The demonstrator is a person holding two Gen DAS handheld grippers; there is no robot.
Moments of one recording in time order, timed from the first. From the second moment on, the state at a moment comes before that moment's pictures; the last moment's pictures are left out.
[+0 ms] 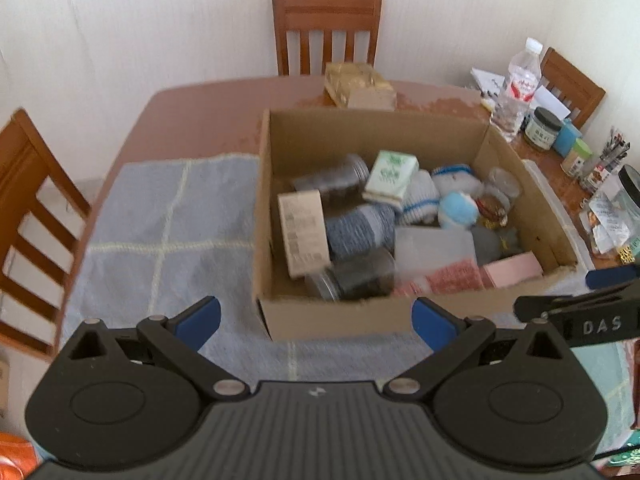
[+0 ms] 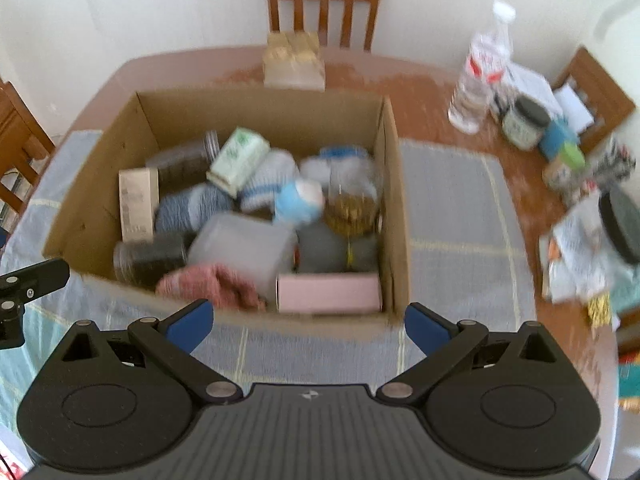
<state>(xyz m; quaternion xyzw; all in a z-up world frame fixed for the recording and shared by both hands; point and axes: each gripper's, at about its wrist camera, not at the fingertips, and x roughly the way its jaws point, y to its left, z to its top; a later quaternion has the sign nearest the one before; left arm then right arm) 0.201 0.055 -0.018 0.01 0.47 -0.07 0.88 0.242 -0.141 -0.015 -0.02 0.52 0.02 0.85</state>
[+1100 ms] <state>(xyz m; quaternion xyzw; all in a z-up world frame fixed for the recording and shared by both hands) 0.190 0.040 -0.001 0.02 0.52 -0.04 0.85 0.216 -0.137 0.002 0.02 0.54 0.01 0.84</state>
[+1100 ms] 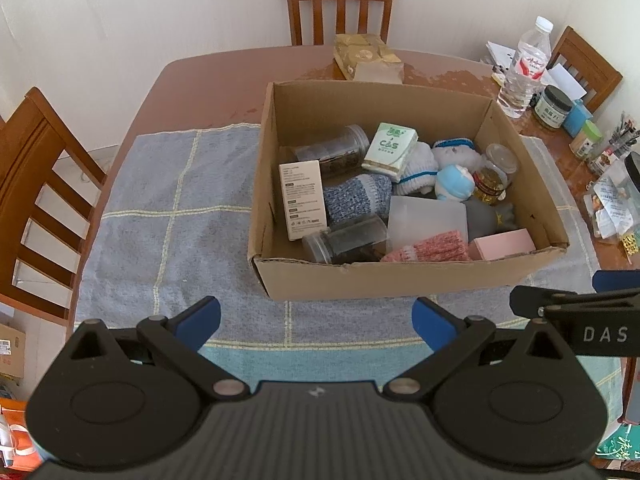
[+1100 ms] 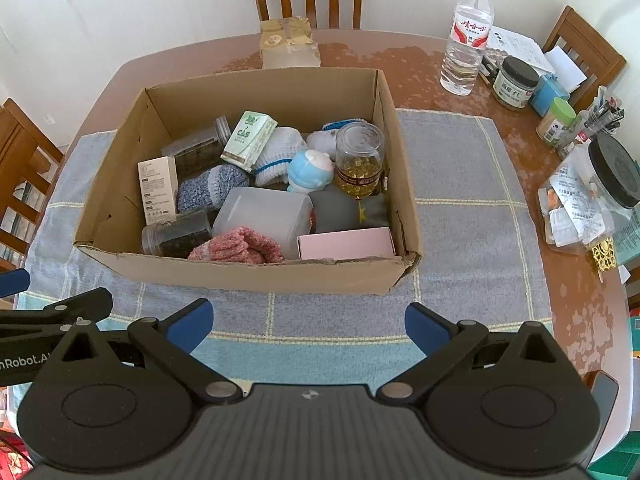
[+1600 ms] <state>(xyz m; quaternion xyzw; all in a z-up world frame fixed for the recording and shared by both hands) 0.190 0.039 -0.001 0.02 0.52 -0.04 0.85 0.214 -0.141 0.001 0.03 0.55 0.02 0.84</state>
